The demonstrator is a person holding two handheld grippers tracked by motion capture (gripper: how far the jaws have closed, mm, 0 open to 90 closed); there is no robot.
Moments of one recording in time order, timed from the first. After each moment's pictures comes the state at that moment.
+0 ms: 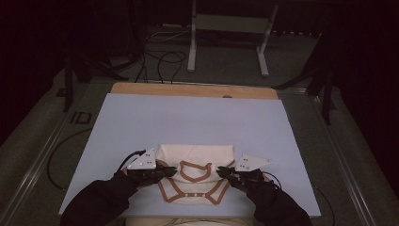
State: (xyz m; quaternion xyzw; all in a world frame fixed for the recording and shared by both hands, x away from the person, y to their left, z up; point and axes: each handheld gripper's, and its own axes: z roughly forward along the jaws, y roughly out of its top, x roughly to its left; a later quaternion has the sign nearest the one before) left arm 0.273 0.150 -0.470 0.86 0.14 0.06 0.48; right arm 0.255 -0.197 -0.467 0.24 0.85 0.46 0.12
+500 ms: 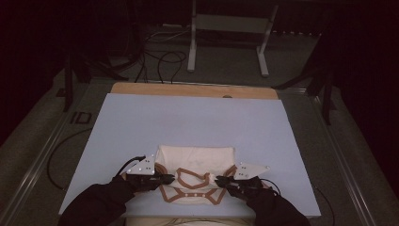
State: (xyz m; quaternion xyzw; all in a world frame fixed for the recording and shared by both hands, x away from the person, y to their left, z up) left arm 0.267 0.156 -0.490 0.88 0.13 0.02 0.47; right arm 0.240 -0.195 -0.481 0.23 0.86 0.45 0.08
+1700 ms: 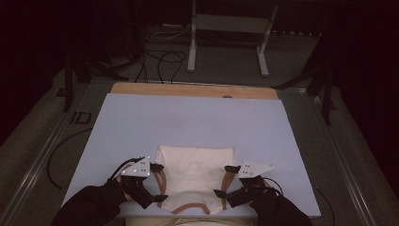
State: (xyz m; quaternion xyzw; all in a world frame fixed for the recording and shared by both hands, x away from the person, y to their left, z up) left arm 0.264 0.168 -0.481 0.88 0.13 0.01 0.46; right arm 0.244 -0.203 -0.475 0.23 0.84 0.49 0.07
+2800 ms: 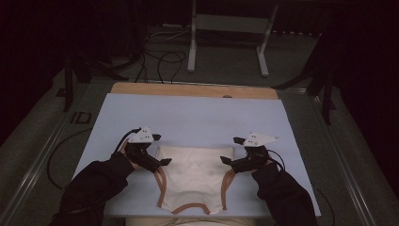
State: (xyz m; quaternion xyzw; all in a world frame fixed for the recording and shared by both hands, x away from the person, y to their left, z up) left arm 0.339 0.165 -0.462 0.86 0.22 0.09 0.45; right arm 0.319 -0.220 -0.458 0.27 0.82 0.48 0.14
